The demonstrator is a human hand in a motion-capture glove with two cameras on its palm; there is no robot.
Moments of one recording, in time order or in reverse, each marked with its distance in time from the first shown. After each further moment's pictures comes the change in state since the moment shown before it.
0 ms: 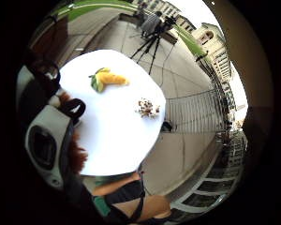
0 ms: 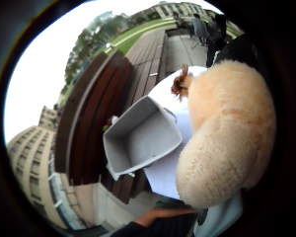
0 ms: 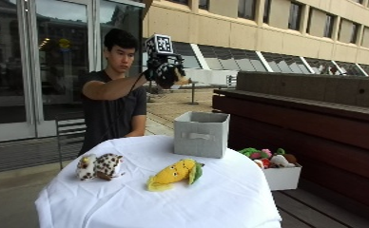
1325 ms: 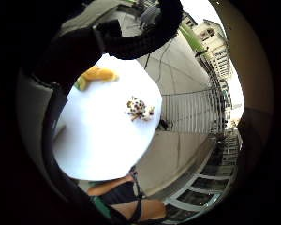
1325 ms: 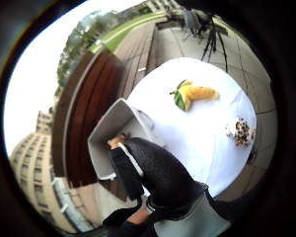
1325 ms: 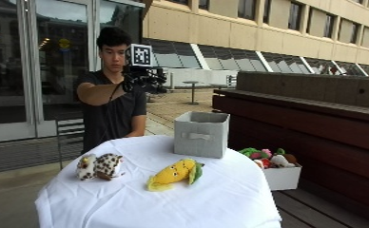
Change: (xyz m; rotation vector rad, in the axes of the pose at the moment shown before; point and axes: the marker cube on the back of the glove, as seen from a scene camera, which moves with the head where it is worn) arm 0.128 -0.032 0.066 -0.111 0.067 0.108
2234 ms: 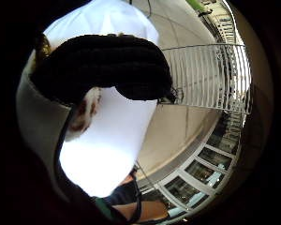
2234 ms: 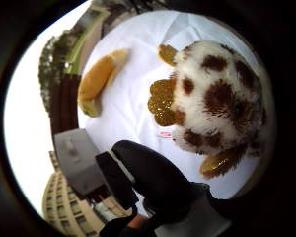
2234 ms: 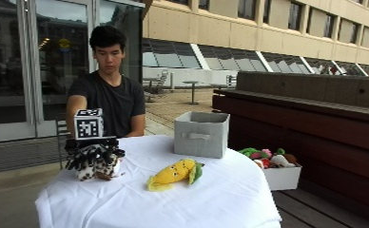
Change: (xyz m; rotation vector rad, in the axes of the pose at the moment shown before) arm 0.186 0.029 0.241 -0.335 -0.056 0.302
